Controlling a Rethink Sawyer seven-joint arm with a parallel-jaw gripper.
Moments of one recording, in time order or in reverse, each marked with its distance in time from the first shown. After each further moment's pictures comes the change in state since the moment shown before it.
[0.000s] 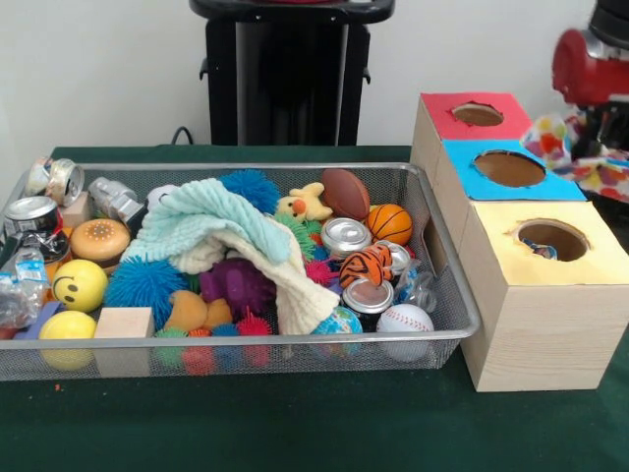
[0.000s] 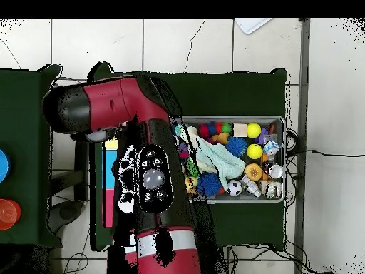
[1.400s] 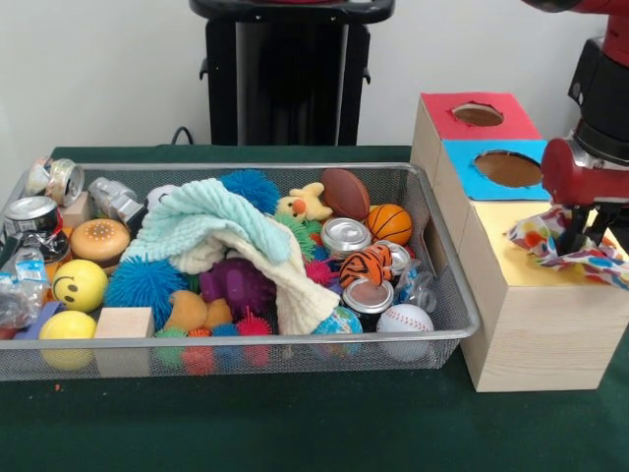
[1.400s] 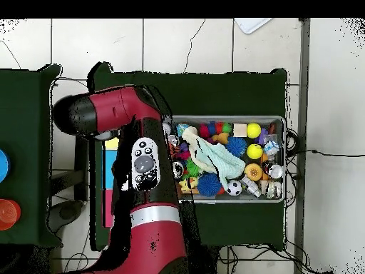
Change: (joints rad) arm 0.047 0.147 -0.060 -0.053 -0.001 -0.147 0.000
